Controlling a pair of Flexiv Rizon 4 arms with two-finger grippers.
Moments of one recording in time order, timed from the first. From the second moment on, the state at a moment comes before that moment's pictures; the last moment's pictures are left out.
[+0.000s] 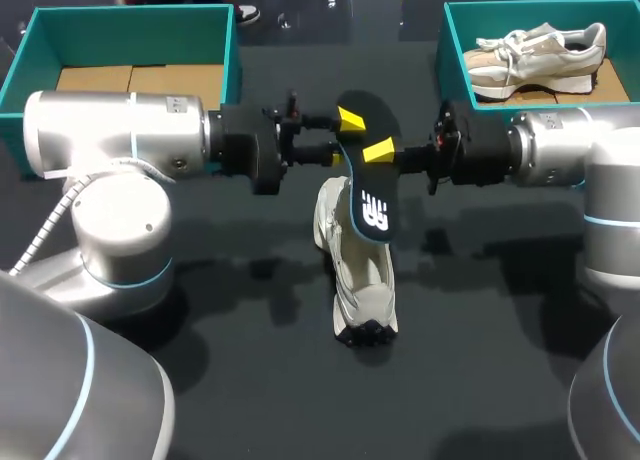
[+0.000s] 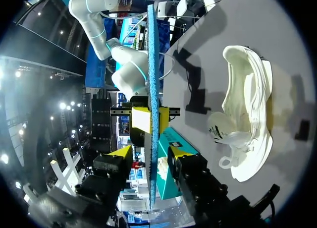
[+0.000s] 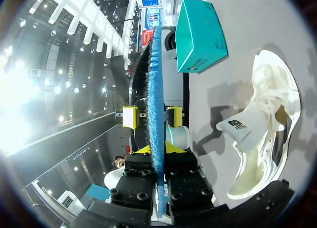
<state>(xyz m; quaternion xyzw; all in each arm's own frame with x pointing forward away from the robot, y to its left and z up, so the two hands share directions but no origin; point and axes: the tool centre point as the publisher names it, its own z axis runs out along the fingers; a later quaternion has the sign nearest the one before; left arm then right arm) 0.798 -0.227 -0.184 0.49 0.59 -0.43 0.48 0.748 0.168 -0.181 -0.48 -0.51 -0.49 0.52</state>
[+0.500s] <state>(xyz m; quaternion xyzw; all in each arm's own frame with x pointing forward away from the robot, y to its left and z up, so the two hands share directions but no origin) 0.800 -0.241 -0.189 0.49 0.59 -0.43 0.49 0.746 0.168 -0.180 -0.48 -0.51 -0.49 0.52</state>
